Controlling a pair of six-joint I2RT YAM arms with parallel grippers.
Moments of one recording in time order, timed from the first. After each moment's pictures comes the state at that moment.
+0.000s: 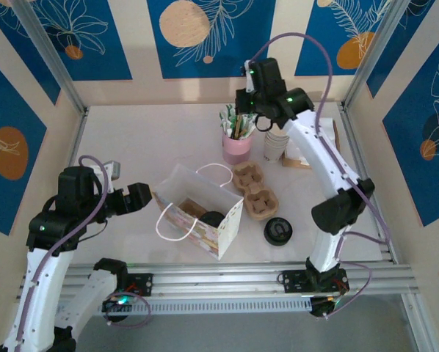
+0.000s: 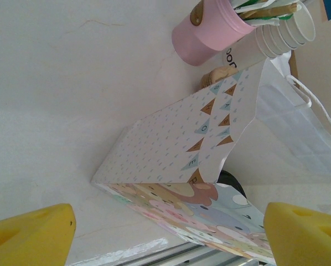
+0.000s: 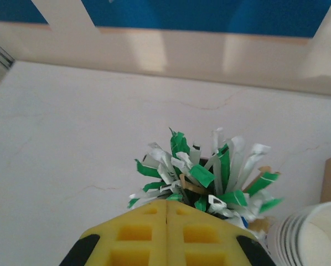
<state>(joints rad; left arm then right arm) -0.19 0.71 1.11 -1.13 0.38 -0.48 0.49 1.80 2.11 -0.94 0.08 0.25</state>
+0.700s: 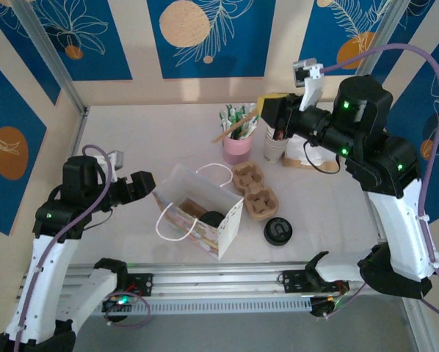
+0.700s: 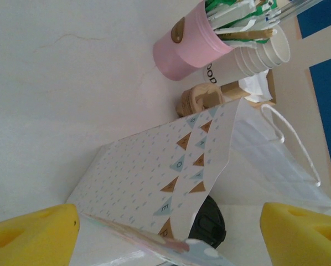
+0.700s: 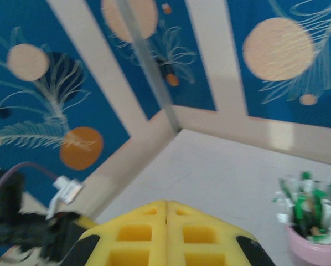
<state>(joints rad) -0.20 0.78 1.11 -1.00 0.43 -0.55 0.68 1.27 2.08 -0.95 -0.15 0.34</state>
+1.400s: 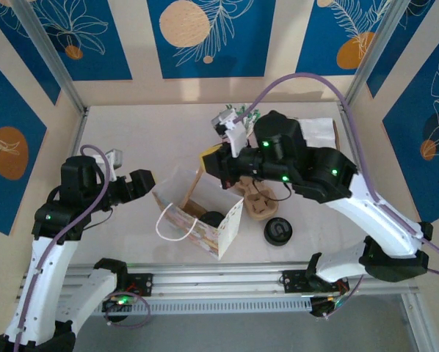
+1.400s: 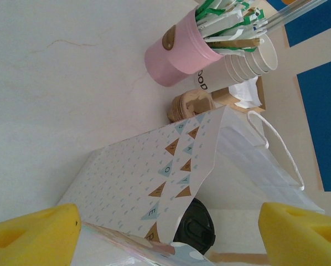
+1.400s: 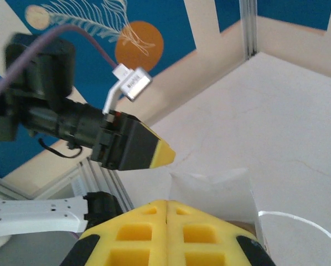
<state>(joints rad) -0.20 0.77 1.11 -0.98 0.44 -0.57 1.08 1.34 1.84 -0.89 -0.06 0.31</state>
